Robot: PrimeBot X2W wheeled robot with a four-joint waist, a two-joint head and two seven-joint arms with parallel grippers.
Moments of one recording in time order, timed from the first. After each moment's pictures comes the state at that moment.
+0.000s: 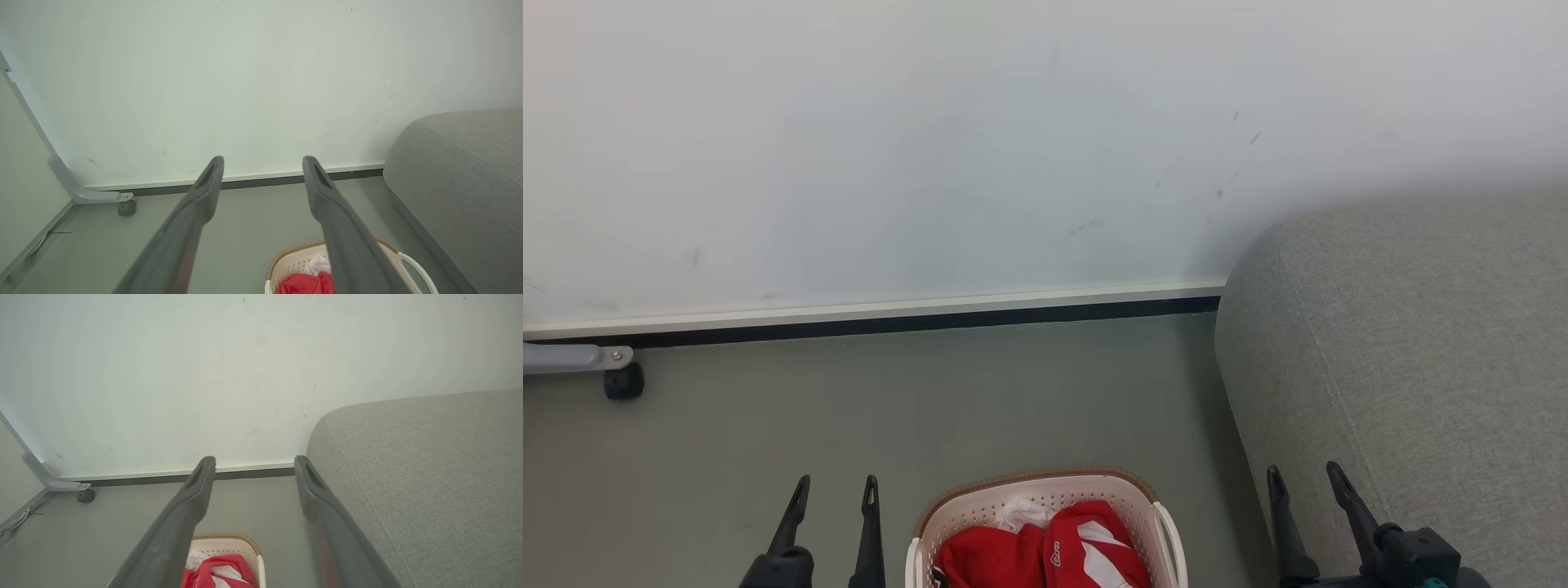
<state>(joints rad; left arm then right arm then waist) 0.03 0.09 -0.19 0.23 -0.19 0.12 -0.25 -0.01 -0.11 0.28 0.22 0.28 -0.10 -0.25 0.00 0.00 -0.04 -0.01</state>
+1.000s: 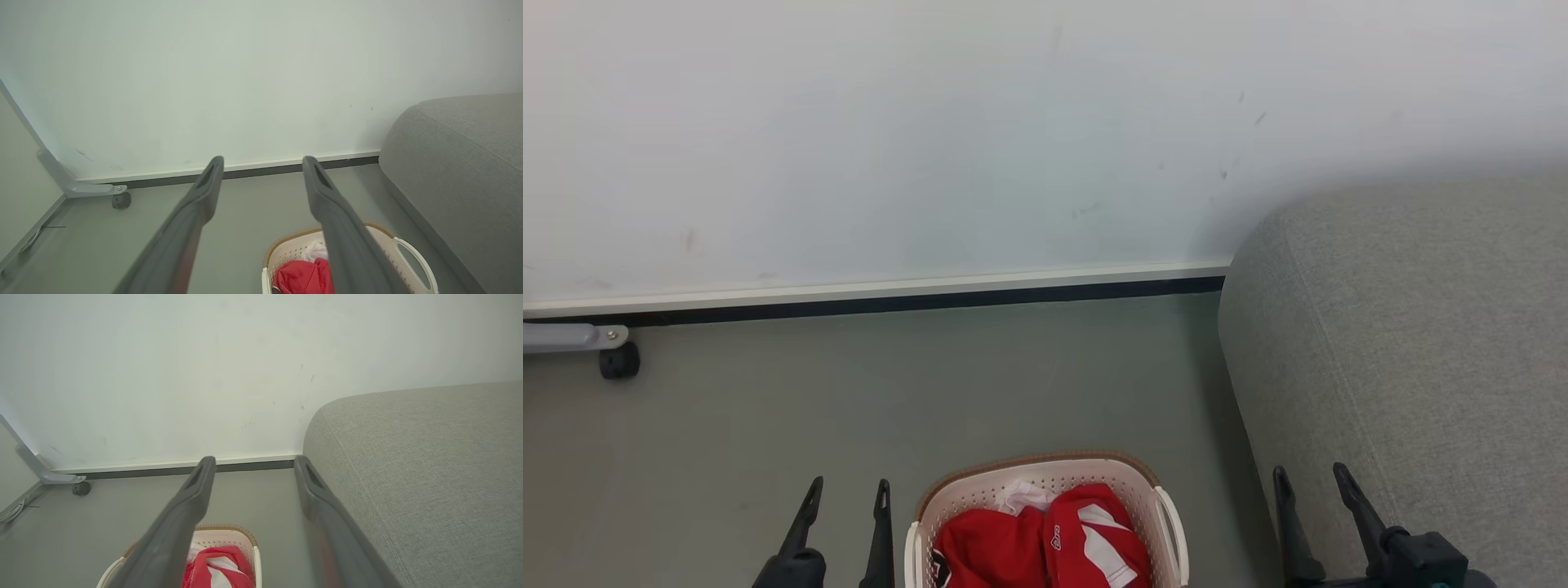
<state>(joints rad) 0.03 0.08 -0.19 0.24 -0.17 0.10 -0.25 0.01 -0.10 0.27 0.21 0.26 -0.10 -0.25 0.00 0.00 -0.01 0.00</state>
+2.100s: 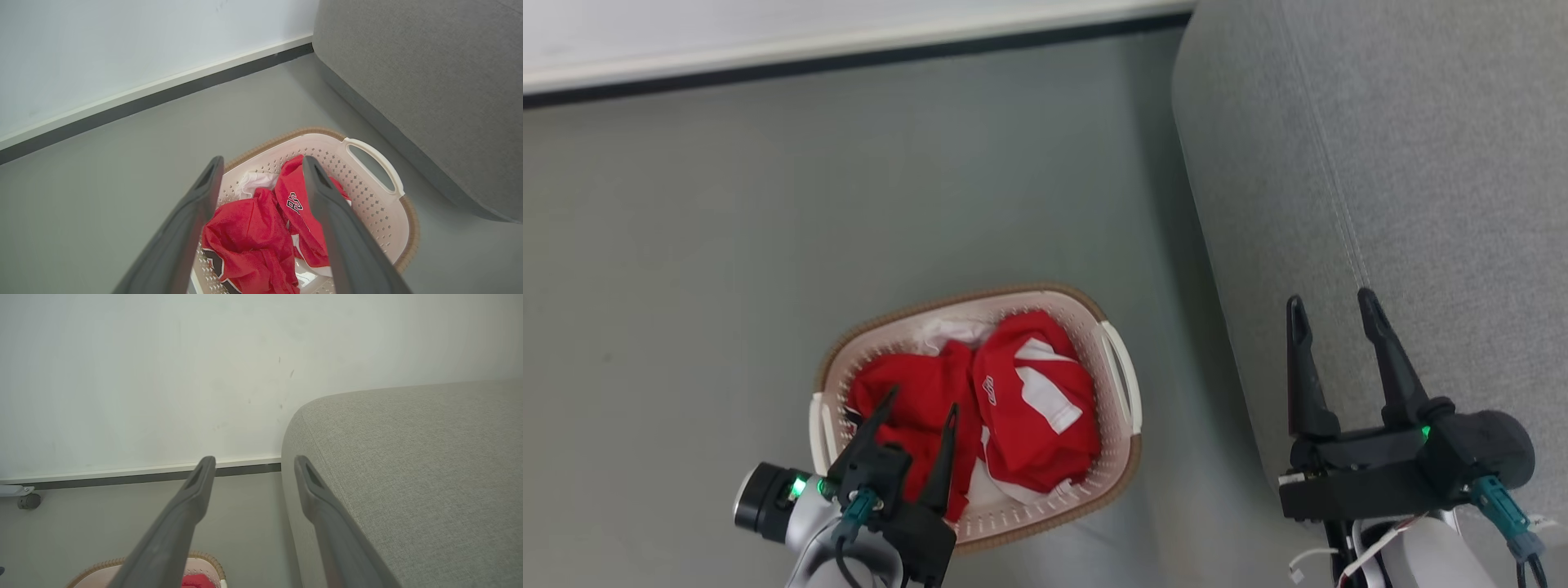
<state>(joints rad) -0.28 0.07 -0.33 0.51 -0.07 0.03 -0.23 -0.18 -0.10 0.23 0.00 0.21 -0.09 -0.25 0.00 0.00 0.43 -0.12</state>
